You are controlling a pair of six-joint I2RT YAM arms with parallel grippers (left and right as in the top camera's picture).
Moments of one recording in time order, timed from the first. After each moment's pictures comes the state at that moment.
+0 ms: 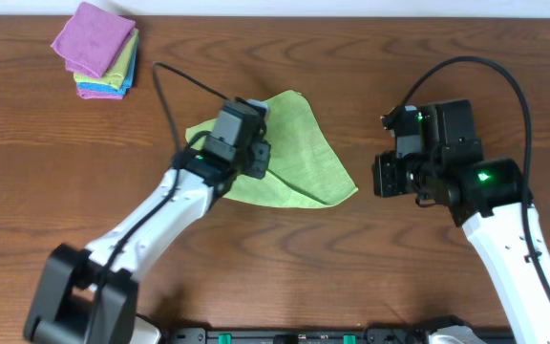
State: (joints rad) left arm -0.50 1.62 1.01 -0.32 0.02 -0.19; right arm 0.22 1.26 1.17 -0.98 -0.22 0.13
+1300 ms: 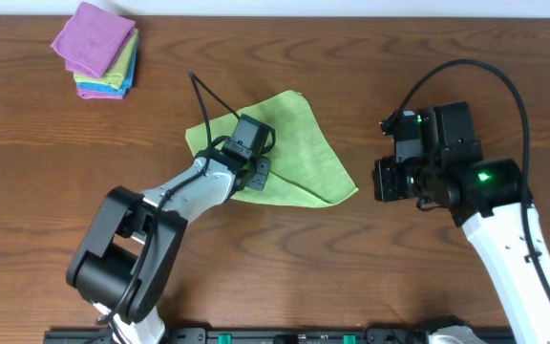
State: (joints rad) left arm -0.50 1.85 1.01 -0.29 -0.06 -0.17; right arm 0.22 1.26 1.17 -1.02 -0.23 0.11
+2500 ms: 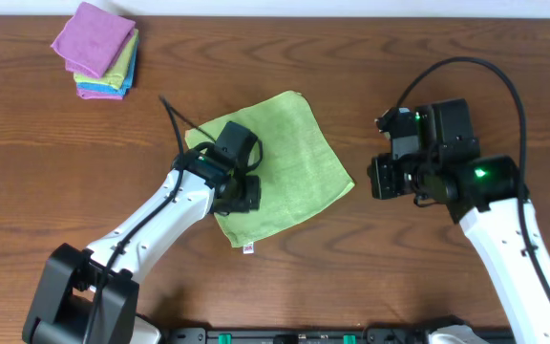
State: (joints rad) left arm -0.50 1.59 1.01 -0.72 0.13 -0.46; right arm 0.22 1.29 1.17 -0.98 -0.27 0.09
